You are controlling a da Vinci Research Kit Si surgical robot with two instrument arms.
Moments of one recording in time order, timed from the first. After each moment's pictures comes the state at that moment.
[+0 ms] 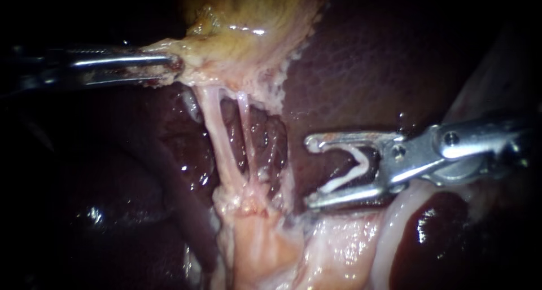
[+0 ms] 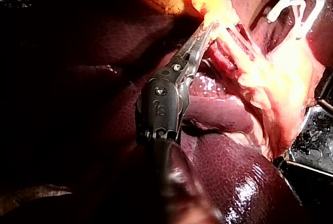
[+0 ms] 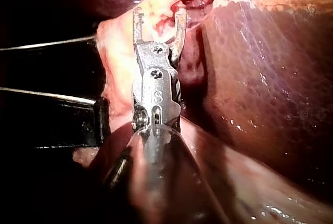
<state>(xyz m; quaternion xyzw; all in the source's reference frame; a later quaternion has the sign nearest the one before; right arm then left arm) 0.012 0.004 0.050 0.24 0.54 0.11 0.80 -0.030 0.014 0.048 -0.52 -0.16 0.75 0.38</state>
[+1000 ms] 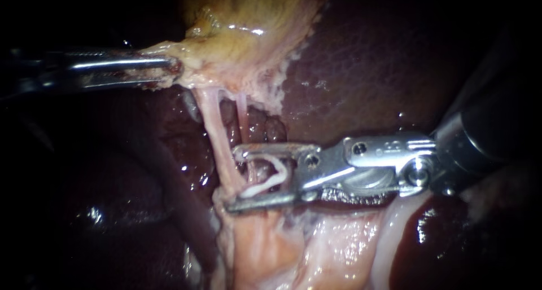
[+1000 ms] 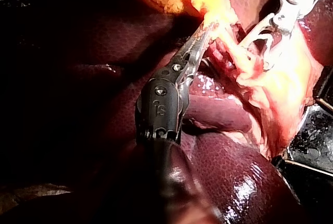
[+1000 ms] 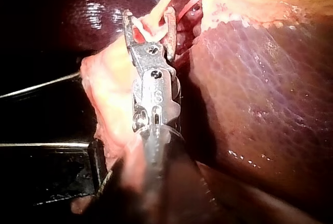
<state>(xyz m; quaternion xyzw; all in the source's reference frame) 0.020 0.003 0.058 0.26 0.54 0.14 0.79 -0.031 0.014 0.047 -0.52 -0.16 0.75 0.38</state>
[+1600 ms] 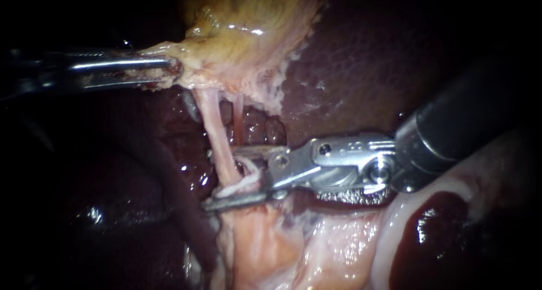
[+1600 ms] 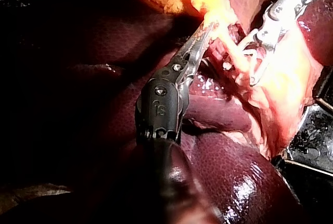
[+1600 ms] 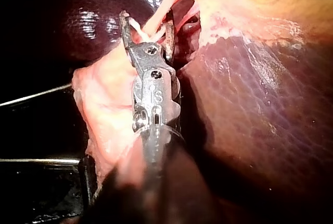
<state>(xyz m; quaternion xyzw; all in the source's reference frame) 0.024 0.002 0.061 0.28 0.55 0.11 0.78 -0.031 0.014 0.047 -0.52 -0.16 0.75 0.38</state>
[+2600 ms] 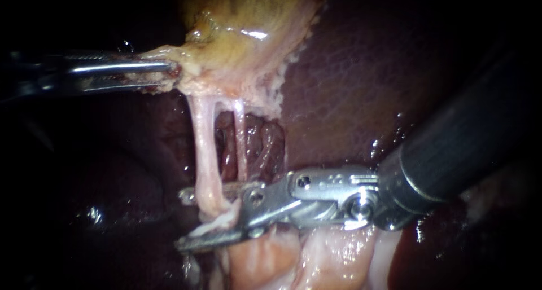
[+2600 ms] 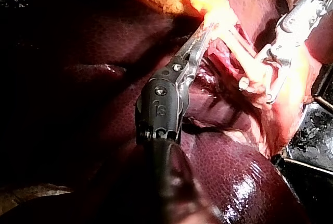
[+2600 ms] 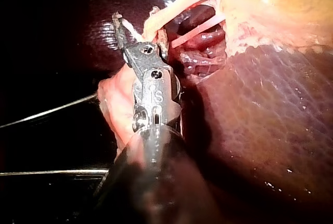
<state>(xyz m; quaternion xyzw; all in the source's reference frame) 0.027 -0.001 0.056 0.32 0.56 0.11 0.75 -0.031 0.014 0.047 -0.52 -0.16 0.75 0.38</state>
